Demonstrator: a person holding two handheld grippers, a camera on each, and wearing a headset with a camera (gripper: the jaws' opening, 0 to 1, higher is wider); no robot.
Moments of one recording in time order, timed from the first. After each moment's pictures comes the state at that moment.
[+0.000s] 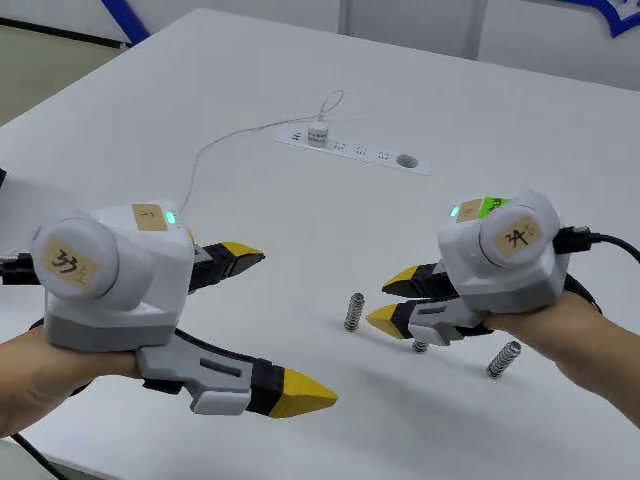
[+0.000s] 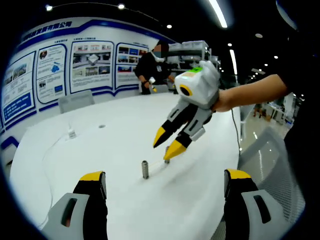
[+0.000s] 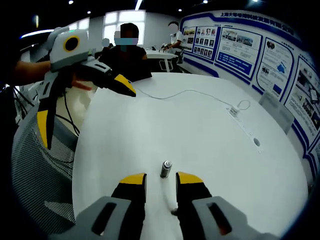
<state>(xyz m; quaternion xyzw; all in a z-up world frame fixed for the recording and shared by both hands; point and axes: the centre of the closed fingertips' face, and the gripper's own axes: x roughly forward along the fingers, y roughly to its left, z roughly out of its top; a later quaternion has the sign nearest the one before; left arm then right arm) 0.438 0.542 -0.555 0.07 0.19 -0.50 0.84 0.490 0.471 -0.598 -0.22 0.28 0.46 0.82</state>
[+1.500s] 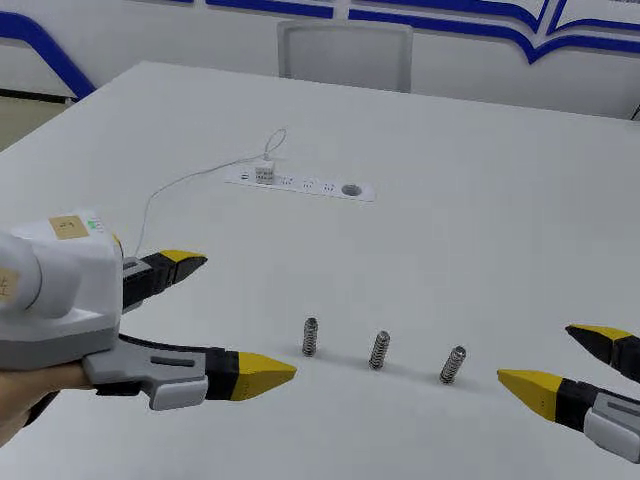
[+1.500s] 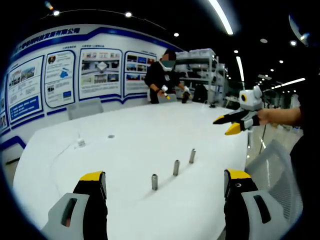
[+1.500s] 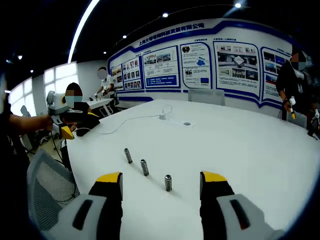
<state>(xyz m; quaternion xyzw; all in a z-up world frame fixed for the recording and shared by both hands) 0.453 0.544 -0.524 0.05 0.16 -0.47 0.86 0.412 0.304 -0.539 -0.01 0.20 0.23 0.95</state>
